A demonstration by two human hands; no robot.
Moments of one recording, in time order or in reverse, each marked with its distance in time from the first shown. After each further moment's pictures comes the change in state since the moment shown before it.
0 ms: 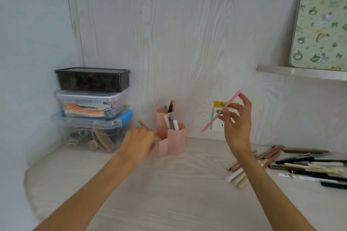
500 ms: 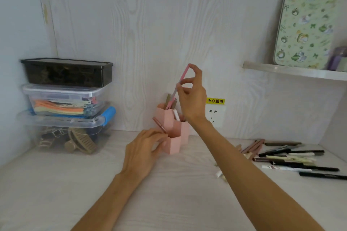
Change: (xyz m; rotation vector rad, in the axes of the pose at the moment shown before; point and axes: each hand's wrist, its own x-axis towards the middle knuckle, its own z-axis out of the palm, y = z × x) left_hand 0.006 0.035 0.056 -0.555 0.372 -0.046; right_hand 0.035 -0.010 0.084 -0.306 -0.083 -0.171
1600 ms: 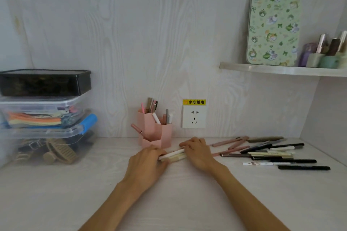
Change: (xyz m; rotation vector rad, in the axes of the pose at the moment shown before) left_hand -0.004 0.048 0.020 0.073 -0.368 -0.002; right_hand -0.090 0.090 -0.084 -0.594 -0.754 0.382
